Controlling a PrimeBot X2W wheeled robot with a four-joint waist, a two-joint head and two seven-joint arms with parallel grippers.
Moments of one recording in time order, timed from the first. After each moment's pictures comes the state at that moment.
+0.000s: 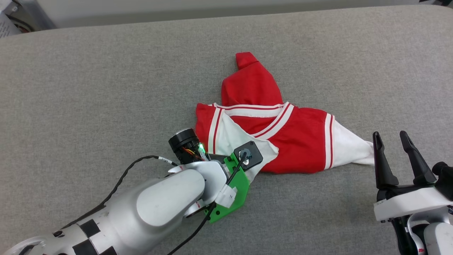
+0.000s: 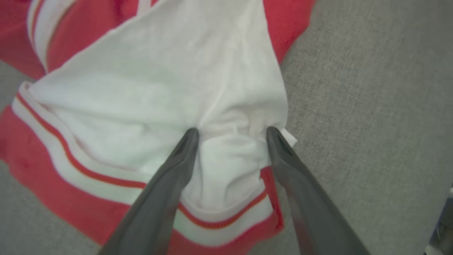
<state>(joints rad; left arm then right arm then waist) -0.86 0.35 -1.27 0.38 -0.60 -0.13 0.43 -0.06 -0.16 0.00 0.01 0.34 0.13 -0.18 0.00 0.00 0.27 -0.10</state>
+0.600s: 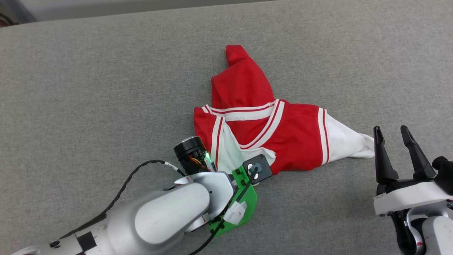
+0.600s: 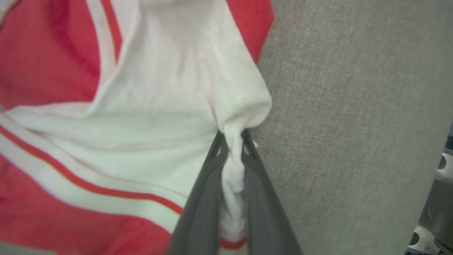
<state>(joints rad) -0.80 0.38 -1.25 0.22 -0.52 -0.12 0.58 -0.10 -0.17 0.00 0.06 0.34 0.13 -0.22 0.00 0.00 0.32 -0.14</state>
